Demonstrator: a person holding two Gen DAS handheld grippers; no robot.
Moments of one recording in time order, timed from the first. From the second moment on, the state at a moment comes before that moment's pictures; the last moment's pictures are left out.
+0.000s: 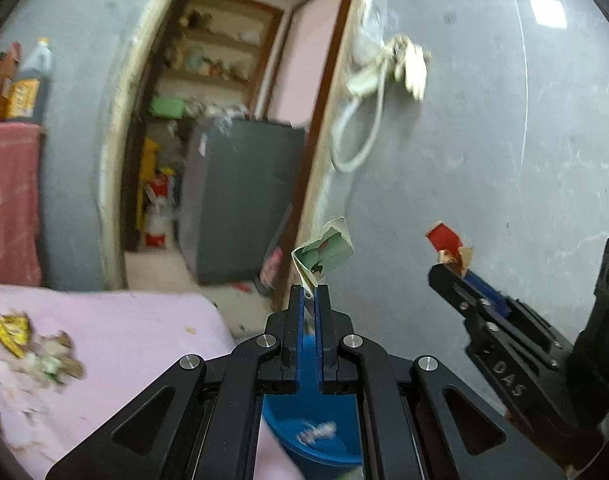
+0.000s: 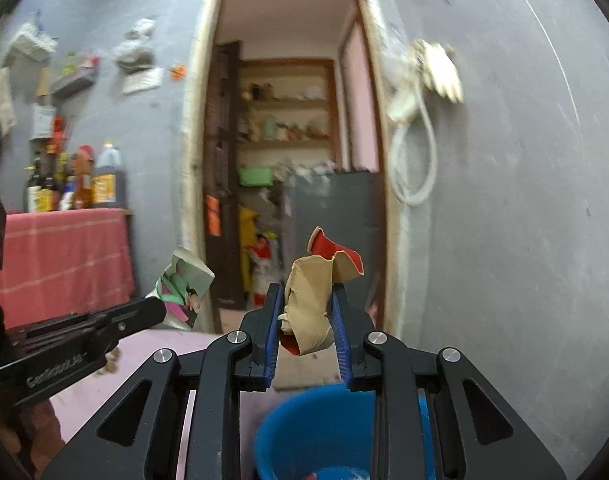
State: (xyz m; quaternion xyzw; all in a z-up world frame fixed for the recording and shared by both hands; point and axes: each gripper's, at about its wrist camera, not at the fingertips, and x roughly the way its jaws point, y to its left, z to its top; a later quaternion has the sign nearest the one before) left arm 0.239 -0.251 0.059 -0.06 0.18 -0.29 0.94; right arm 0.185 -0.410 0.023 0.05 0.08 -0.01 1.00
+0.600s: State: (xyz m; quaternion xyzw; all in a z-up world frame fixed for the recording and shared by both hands) left arm 0.310 -0.312 -0.017 -0.05 0.36 -0.30 0.88; right arm 0.232 -0.456 -0.055 0.12 0.24 -0.03 0.96
